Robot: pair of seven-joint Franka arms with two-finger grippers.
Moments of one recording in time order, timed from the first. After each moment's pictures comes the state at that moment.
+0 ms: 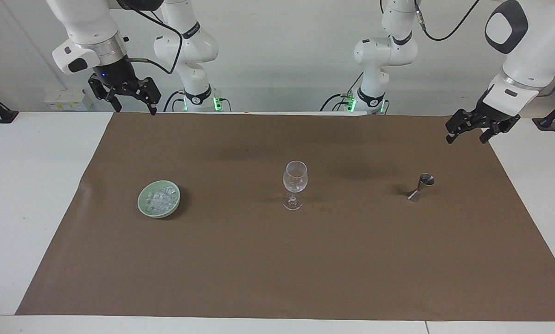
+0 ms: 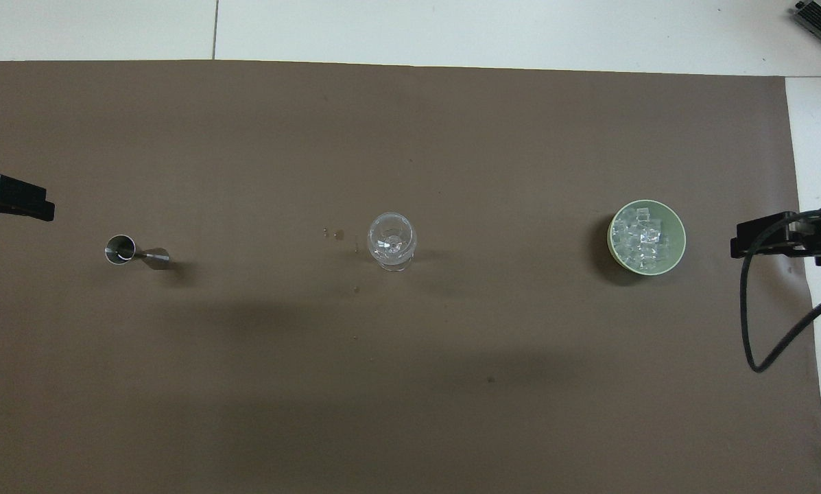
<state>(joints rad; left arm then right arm) -0.04 0.04 0.06 -1.57 -0.03 1.60 0.07 0.03 -0.08 -0.03 -1.59 -0.01 1.50 0.11</state>
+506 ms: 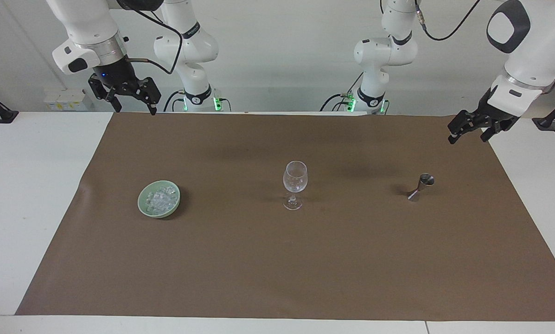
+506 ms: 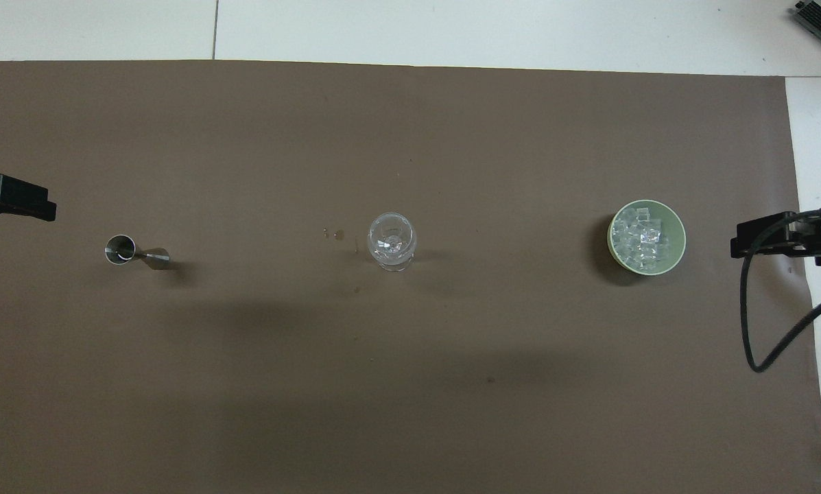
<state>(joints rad) -0.02 0.03 0.07 -1.57 -0.03 1.60 -0.05 0.03 -0.08 -0.03 -1.59 -0.01 1.50 0.11</state>
